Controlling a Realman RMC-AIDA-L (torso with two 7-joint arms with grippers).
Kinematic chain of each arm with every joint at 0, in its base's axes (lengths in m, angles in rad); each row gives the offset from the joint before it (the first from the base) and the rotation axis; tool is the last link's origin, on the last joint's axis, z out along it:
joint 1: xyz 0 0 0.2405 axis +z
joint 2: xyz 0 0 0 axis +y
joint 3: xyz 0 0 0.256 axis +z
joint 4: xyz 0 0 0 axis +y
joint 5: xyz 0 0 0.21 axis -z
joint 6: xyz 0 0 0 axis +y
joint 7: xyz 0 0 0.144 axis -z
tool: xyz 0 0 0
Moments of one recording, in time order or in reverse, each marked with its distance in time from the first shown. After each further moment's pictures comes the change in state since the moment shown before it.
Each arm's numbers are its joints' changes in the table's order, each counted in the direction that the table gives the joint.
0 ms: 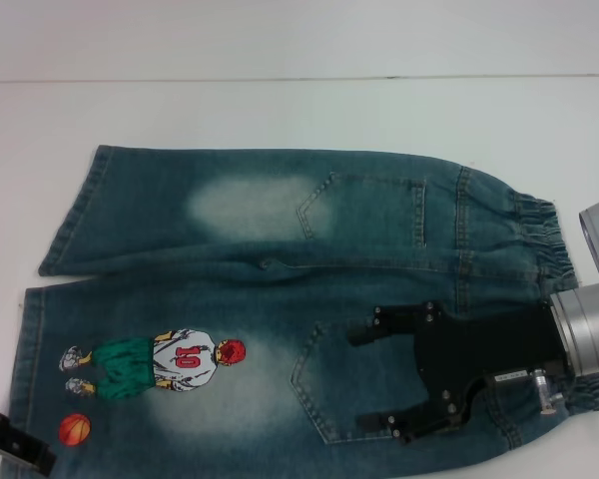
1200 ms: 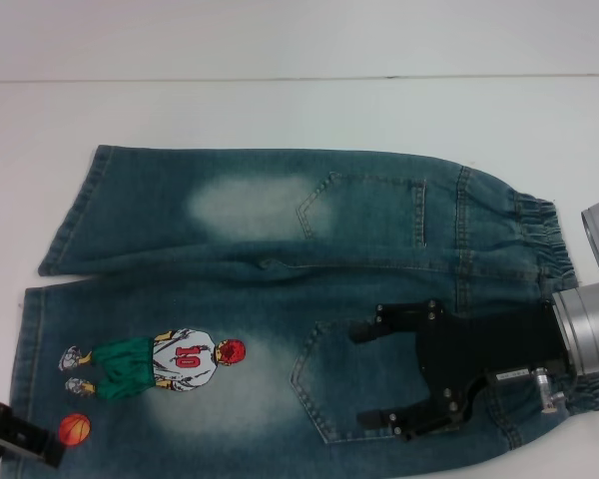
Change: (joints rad) left arm -0.021 -0.015 -0.081 0.054 0.000 0.081 -0.035; right arm -0.005 0.000 0.002 -0.007 -0.001 0.003 -0.001
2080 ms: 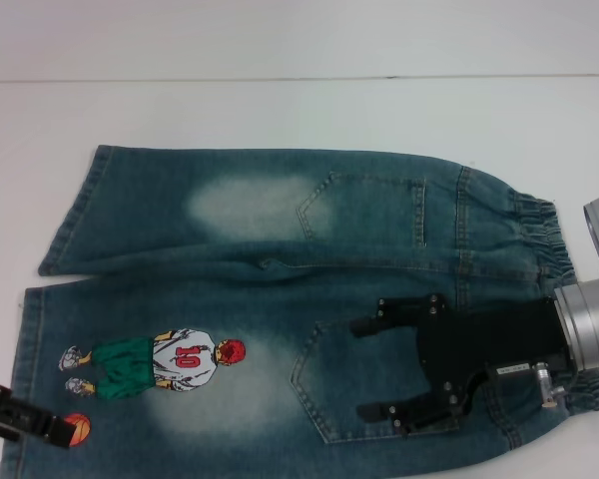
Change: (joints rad) left arm 0.004 0.030 -0.049 0.012 0.120 0.073 -0.060; right arm 0.002 -0.002 0.009 -0.001 -0.003 0.003 -0.014
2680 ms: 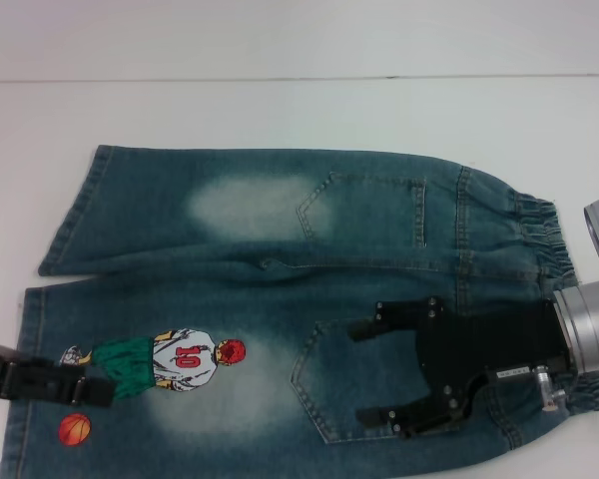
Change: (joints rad) left arm 0.055 0.025 -0.107 -0.127 0.291 -0.005 -0.254; right arm 0.000 0.002 0.000 0.001 0.000 -0.013 0.000
